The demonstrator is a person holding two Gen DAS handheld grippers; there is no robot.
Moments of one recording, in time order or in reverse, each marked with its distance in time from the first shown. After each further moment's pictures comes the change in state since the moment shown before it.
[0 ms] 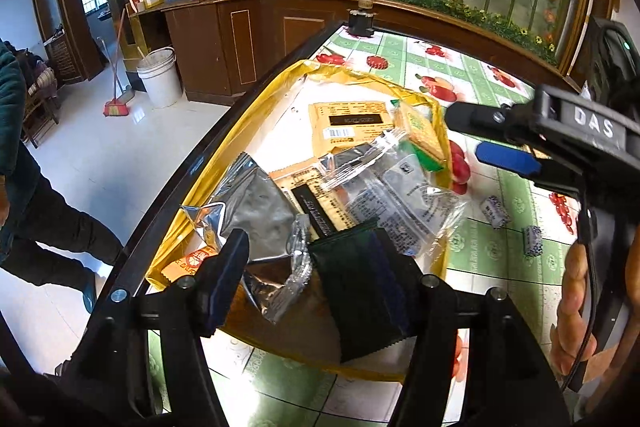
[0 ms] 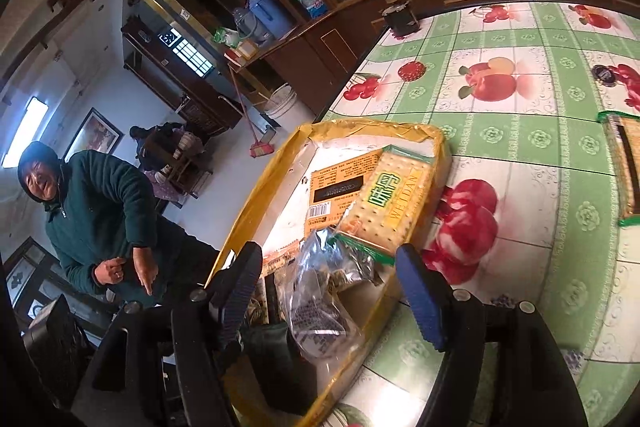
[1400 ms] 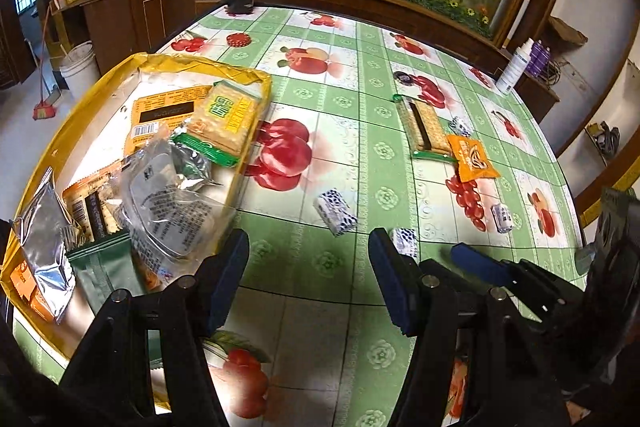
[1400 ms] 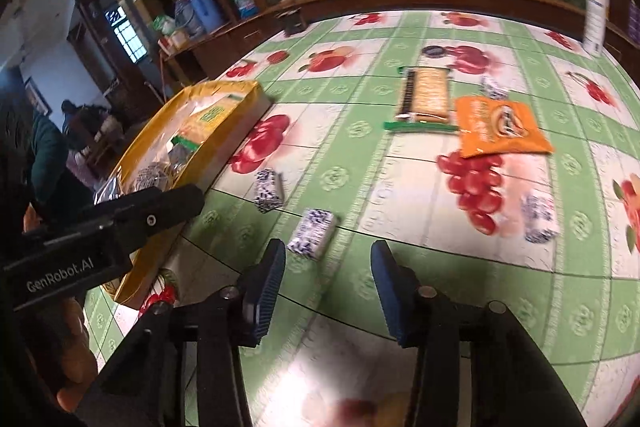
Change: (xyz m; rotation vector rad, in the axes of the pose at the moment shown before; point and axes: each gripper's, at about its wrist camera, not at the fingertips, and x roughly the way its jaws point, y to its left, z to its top) left arm 0.022 -0.131 0.012 0.063 0.083 -0.235; right arm -0.094 -0.083 -0.084 -0.100 -0.025 -0.347
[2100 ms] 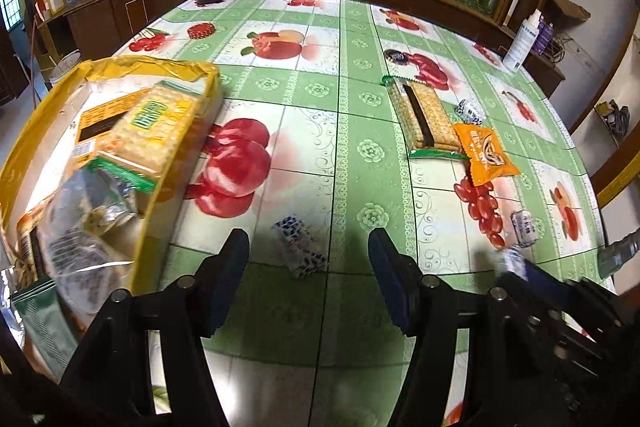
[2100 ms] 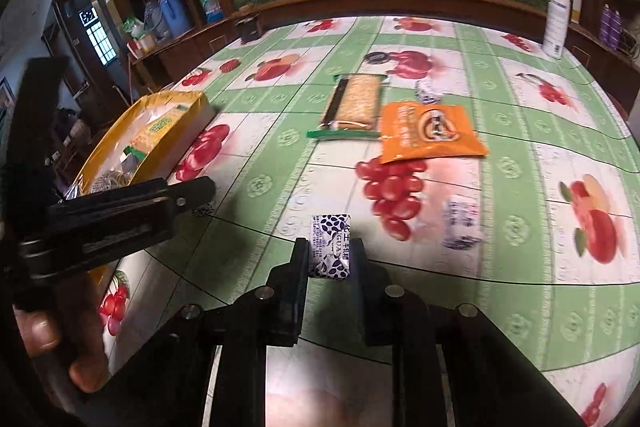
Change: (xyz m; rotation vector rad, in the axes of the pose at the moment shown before) left arm 0.063 -0.040 0.013 0.071 0.050 0.035; right arm -0.025 -0.042 -0.002 0.035 -0.023 -0.128
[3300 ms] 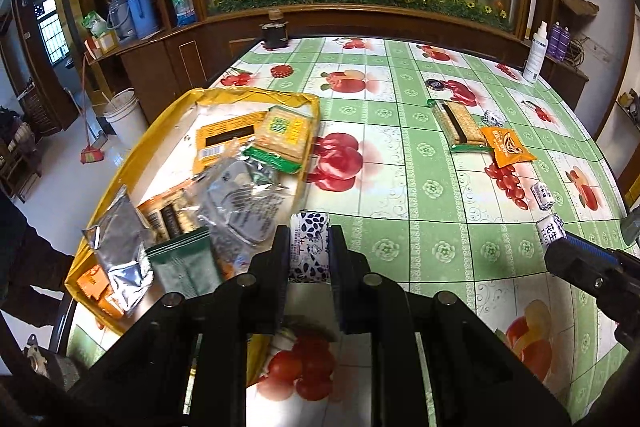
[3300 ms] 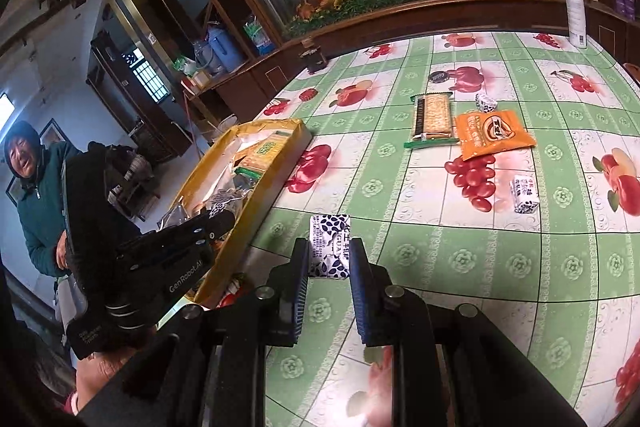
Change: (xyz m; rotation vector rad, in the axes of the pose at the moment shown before) left arm -0.091 0.044 -0.046 0.035 -0.166 0.177; right arm -0.059 0.047 -0.014 0.081 -0.079 0.249
